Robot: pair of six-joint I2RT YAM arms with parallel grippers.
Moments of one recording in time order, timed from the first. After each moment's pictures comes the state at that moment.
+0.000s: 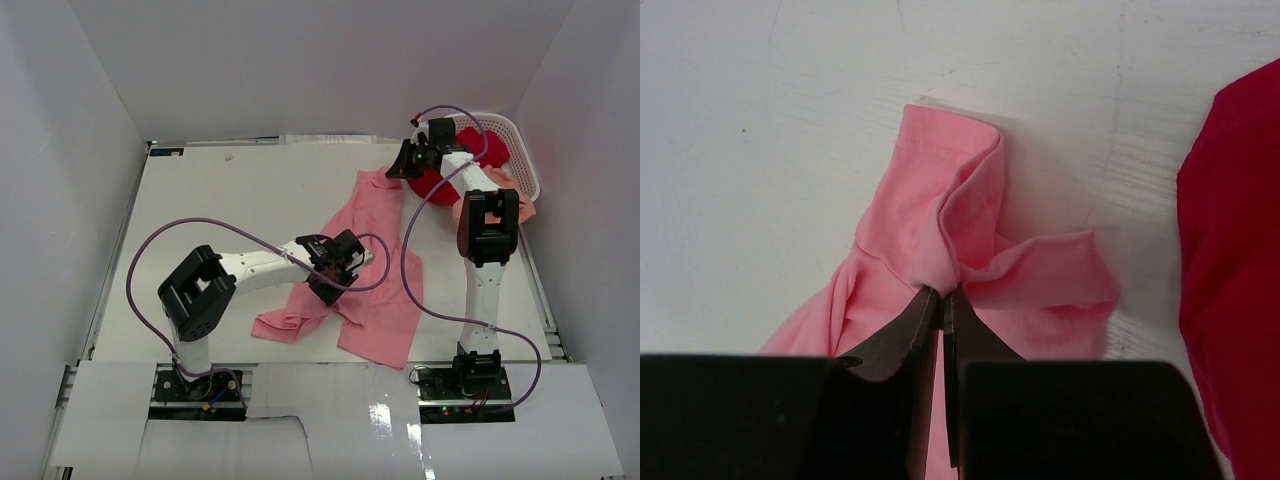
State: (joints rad) left arm -0.98 1.82 1.26 -0.67 -0.01 -0.13; right arm 0.10 2.32 1.95 -0.42 -0.55 0.23
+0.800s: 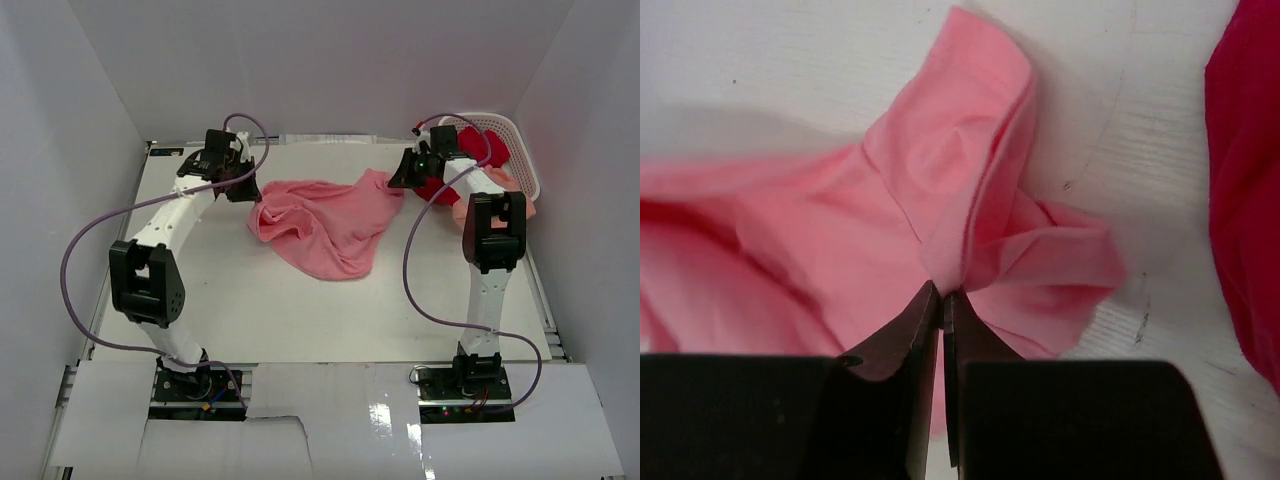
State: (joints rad) left arm -0.22 1.70 1.49 -0.63 0.20 -0.23; right arm 0.10 2.22 1.77 -0.40 -0.54 0.23
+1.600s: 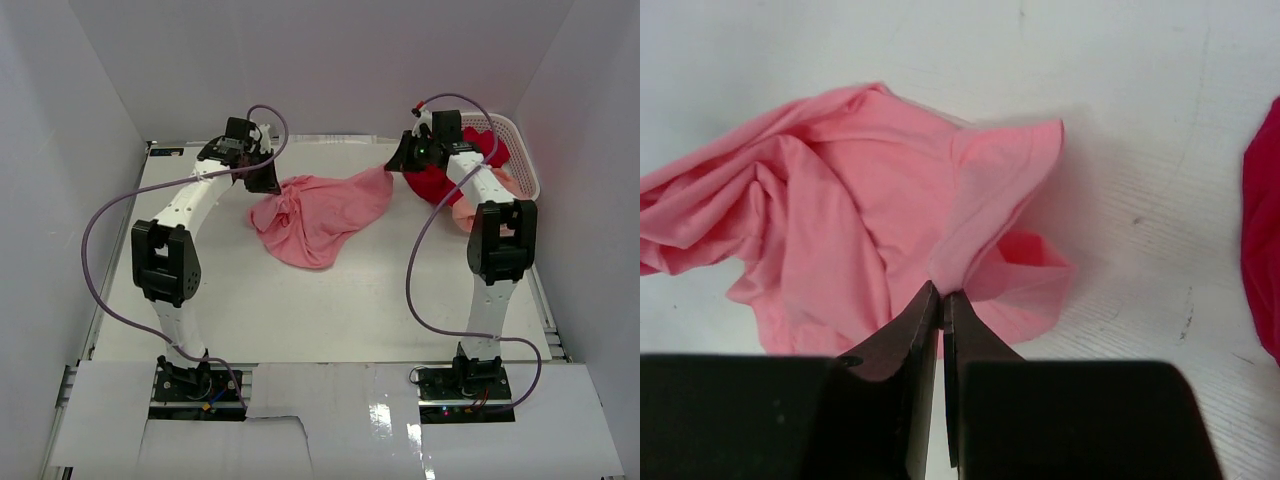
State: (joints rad) left arm -0.27 1.92 1.73 -0.70 0.28 -0.22; right arm 0.13 2.08 1.77 -0.40 -0.54 0.23
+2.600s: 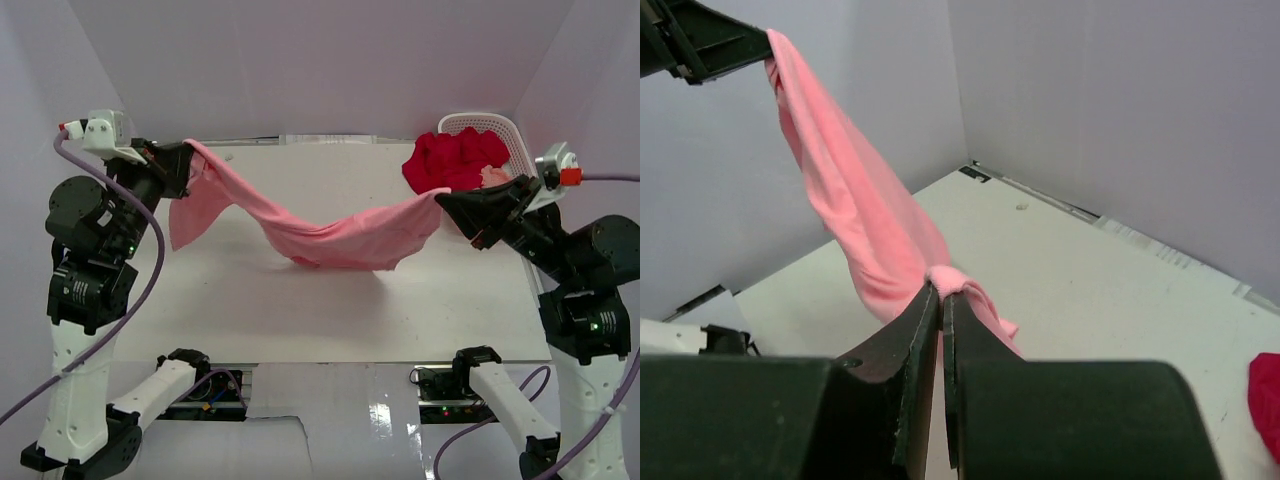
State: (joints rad) left arm -0.27 0.96 1.62 -0.51 -0.03 -0.26; right arm 0.17 0.76 1.40 -0.37 -0.70 0.29
